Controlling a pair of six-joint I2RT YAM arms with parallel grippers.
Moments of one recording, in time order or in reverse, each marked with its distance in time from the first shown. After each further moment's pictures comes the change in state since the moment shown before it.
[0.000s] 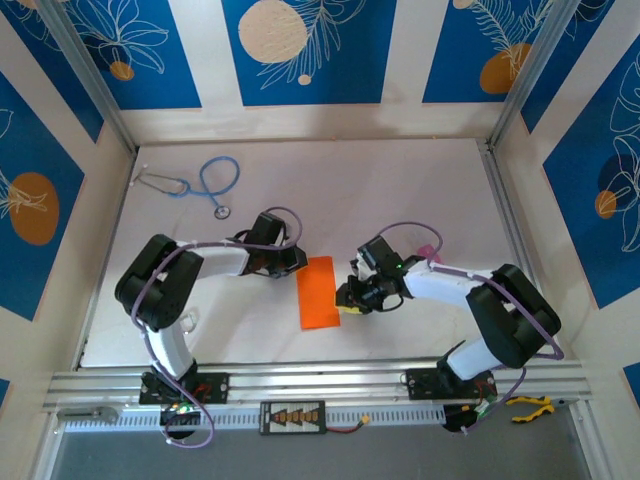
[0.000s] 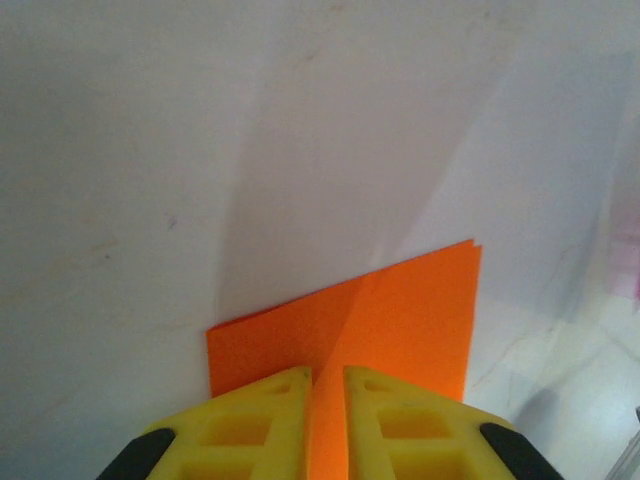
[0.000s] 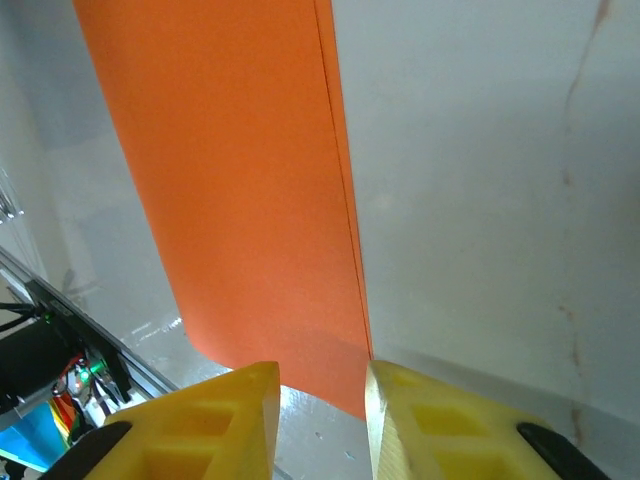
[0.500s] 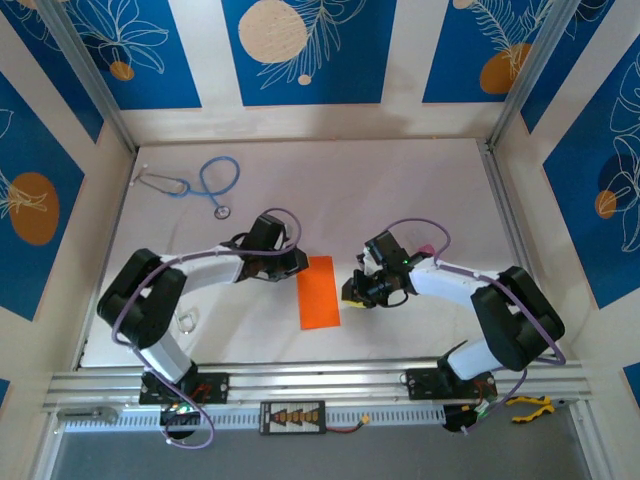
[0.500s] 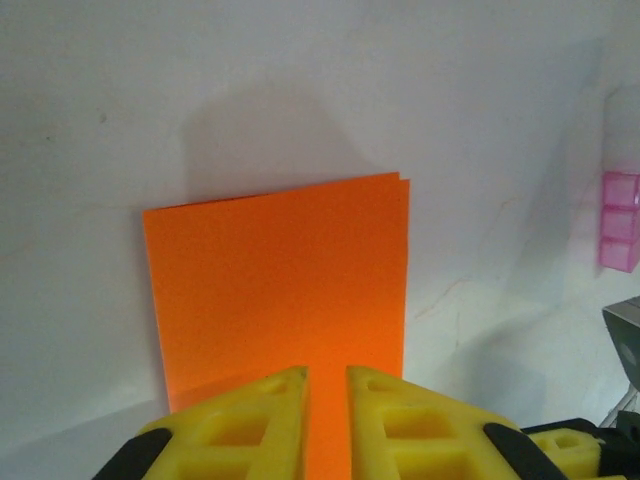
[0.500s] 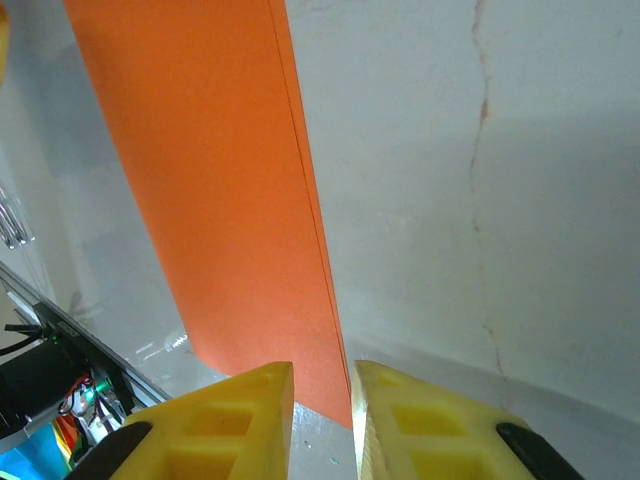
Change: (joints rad) left arm -0.045 -0.124 -0.027 -0.060 -0.029 -0.018; right arm -0.068 -0.018 0.013 -0.028 0.008 -0.040
